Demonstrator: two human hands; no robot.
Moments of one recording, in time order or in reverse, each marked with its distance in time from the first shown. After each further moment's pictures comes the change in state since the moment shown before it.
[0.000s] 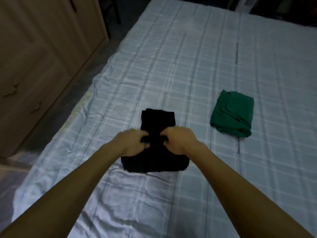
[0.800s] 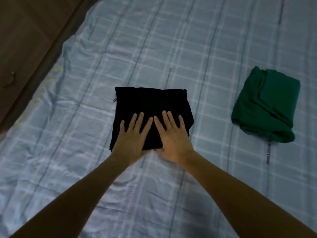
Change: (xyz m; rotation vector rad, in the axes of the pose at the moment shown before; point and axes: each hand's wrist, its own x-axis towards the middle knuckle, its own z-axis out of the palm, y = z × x) left_hand 0.130 -0.063 0.135 0.432 0.320 0.051; right_hand 0.115 0.071 0.140 -0.179 0.120 -0.090
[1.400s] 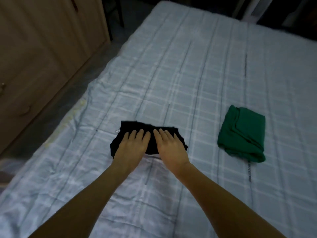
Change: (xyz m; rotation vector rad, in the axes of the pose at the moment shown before) left_hand -0.011 -0.012 -0.093 0.054 0.288 0.021; right_hand -0.004 -0.033 -0.068 -0.091 0.405 0.002
